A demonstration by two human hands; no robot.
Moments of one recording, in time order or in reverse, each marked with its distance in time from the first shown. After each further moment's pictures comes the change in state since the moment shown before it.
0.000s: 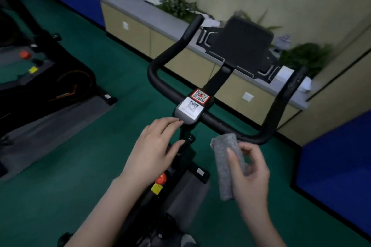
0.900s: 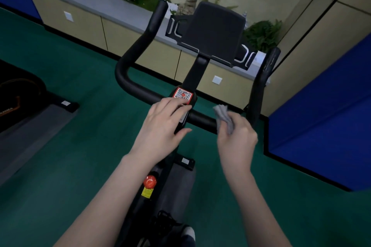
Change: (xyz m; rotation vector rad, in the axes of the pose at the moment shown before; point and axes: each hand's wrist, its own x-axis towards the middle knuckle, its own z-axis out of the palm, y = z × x) left_hand 0.074 -0.016 0.027 -0.053 -0.037 0.305; right_hand 0.055 -0.010 0.040 -0.765 0.359 -0.112
